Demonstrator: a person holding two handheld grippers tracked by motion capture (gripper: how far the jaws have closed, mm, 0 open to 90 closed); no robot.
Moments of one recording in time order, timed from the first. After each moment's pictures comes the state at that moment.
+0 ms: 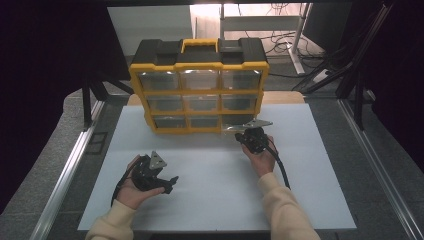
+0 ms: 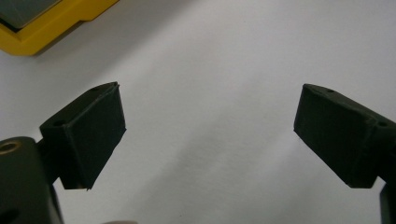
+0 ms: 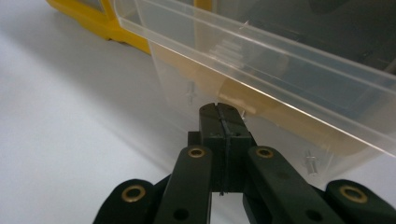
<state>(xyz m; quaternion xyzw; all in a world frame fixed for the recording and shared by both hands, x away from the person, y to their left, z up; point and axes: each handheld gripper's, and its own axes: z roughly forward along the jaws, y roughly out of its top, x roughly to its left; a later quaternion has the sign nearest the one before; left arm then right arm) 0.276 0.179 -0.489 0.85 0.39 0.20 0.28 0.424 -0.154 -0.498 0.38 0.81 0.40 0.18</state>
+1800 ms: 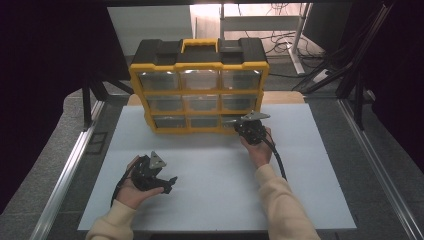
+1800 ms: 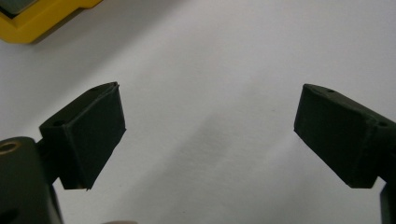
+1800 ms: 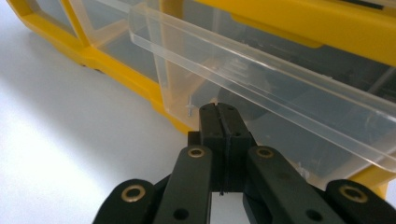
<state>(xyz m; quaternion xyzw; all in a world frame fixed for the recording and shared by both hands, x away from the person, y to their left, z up) 0.278 0.182 -0.495 0.86 0.40 0.19 0.27 0.452 -0.149 -0.496 0.37 0.80 0.42 0.21</state>
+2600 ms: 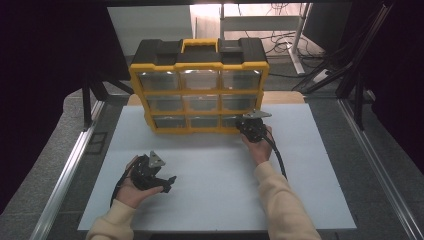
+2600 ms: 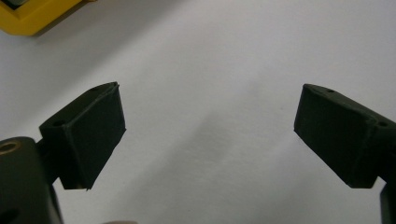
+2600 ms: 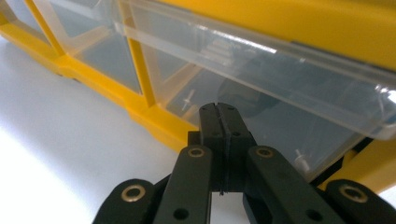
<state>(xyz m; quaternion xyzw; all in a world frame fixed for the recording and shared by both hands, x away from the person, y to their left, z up) 0.282 0.184 -0.497 0.85 0.41 0.19 0.26 0.465 -0.153 -0.504 0.38 0.79 0.42 0.22</state>
